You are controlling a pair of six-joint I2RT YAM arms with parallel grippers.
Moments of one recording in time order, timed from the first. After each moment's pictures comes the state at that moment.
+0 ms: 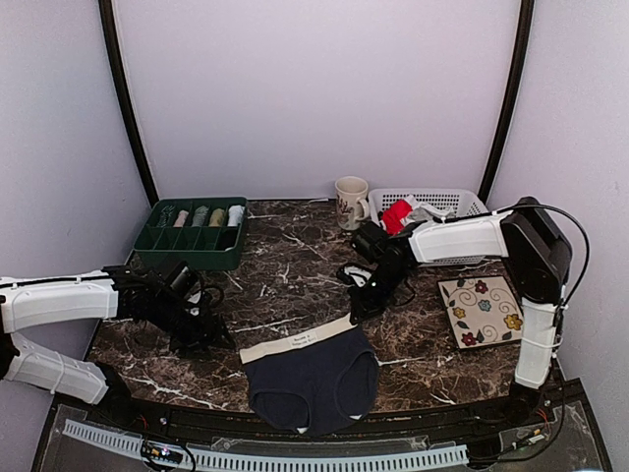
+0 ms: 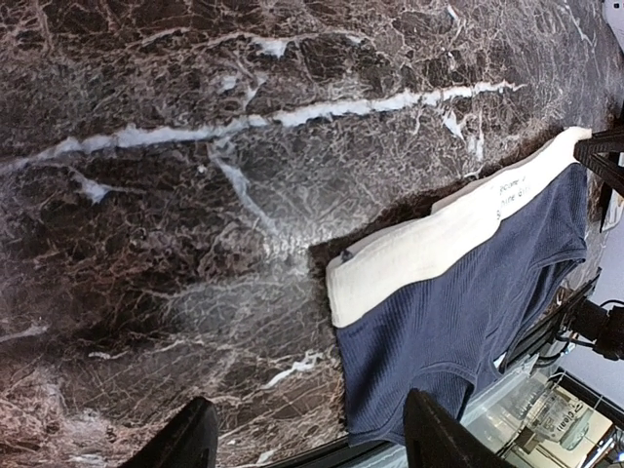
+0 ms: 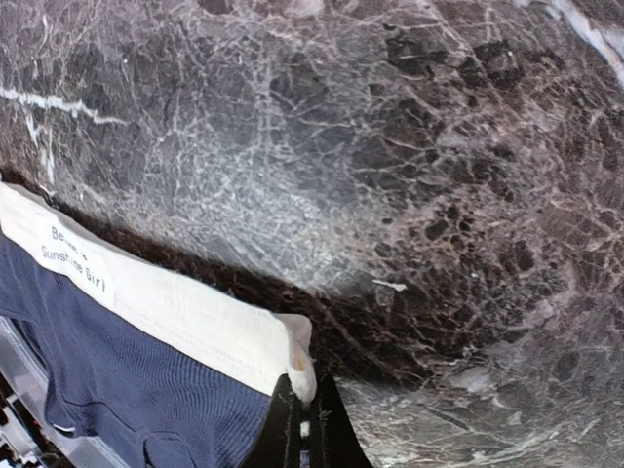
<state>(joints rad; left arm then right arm) -0.66 1.17 0.62 -0.63 0.34 -0.88 0.77 1.97 1.32 -0.68 -0.35 0.26</state>
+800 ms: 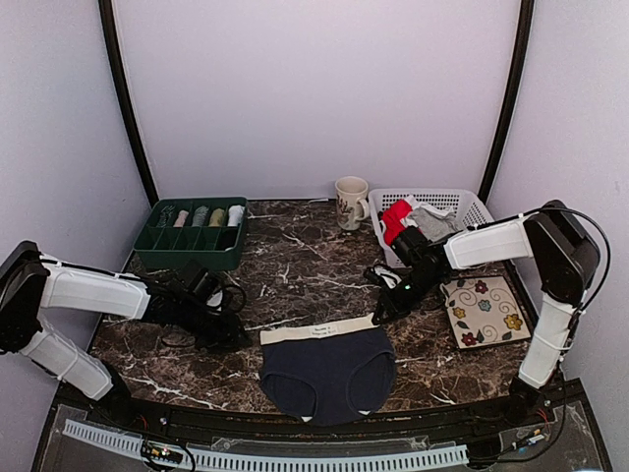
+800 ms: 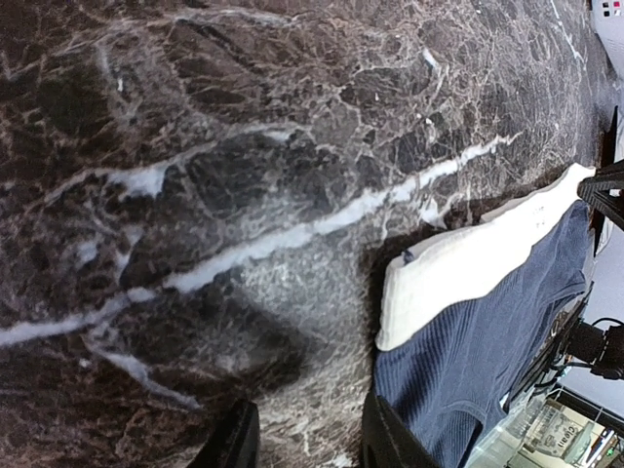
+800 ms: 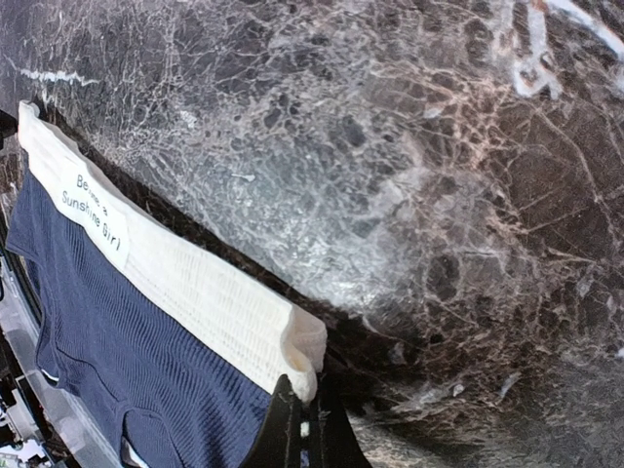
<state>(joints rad) -0.68 1.41 0.59 -0.27 0.33 -0.88 0.60 1.83 1.04 -0.49 -0.49 0.13</state>
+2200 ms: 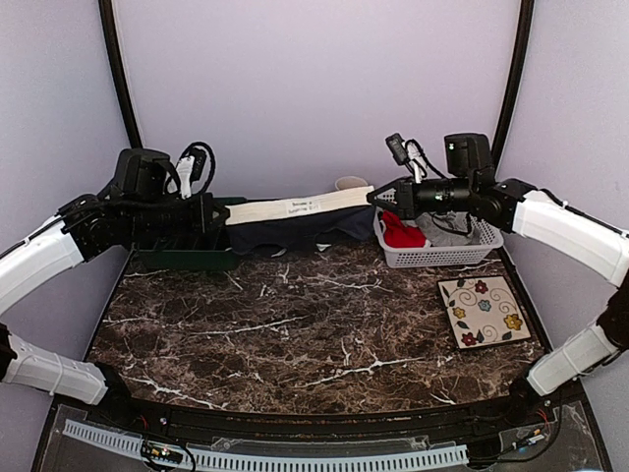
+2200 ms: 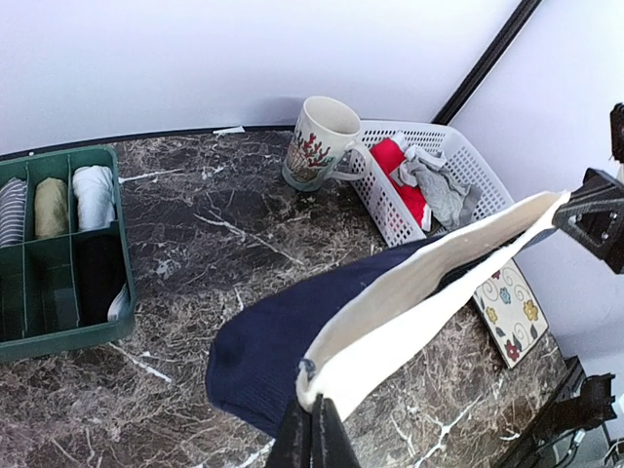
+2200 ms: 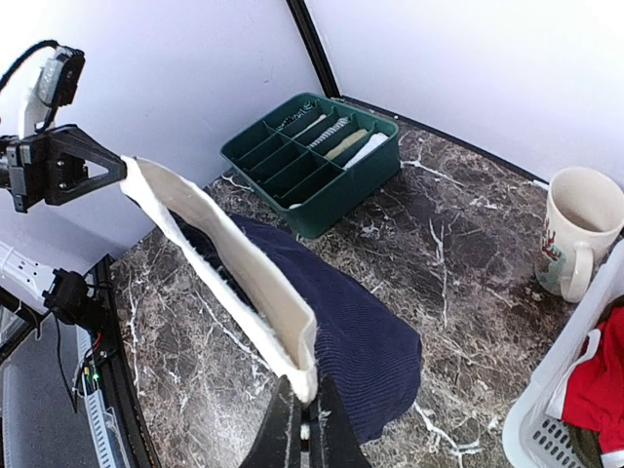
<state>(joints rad) -0.67 1.15 1.17 -0.50 -0.06 -0.45 0.56 1.41 1.25 -0.23 -0.54 0.15</state>
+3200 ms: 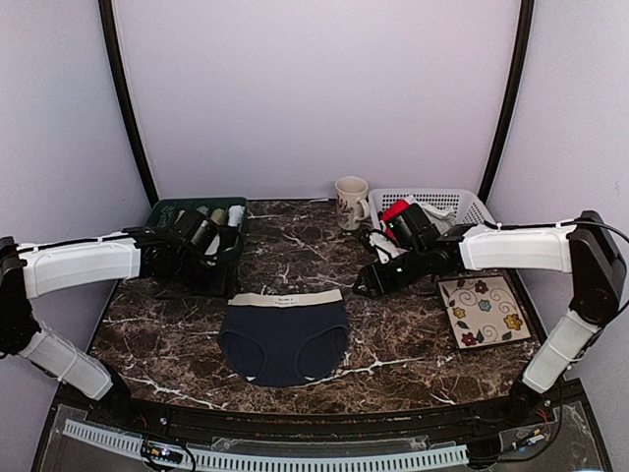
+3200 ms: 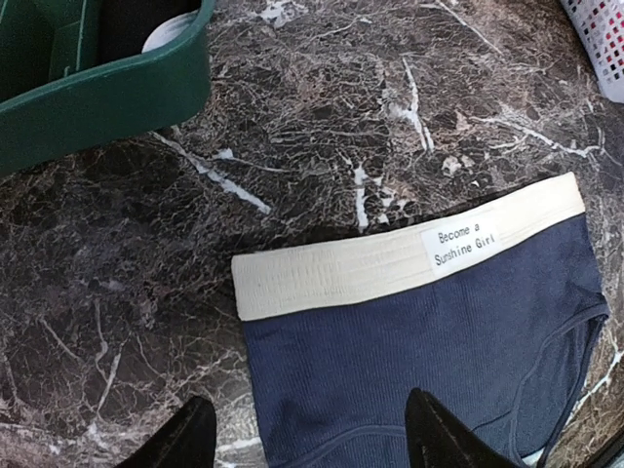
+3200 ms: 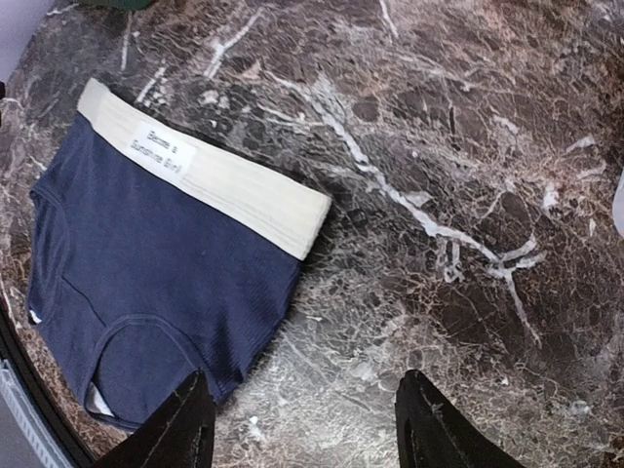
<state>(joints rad) -0.62 1.42 0.95 -0.57 -0.09 -0.48 0.72 1.64 1.05 -0.33 -0.20 0.25</state>
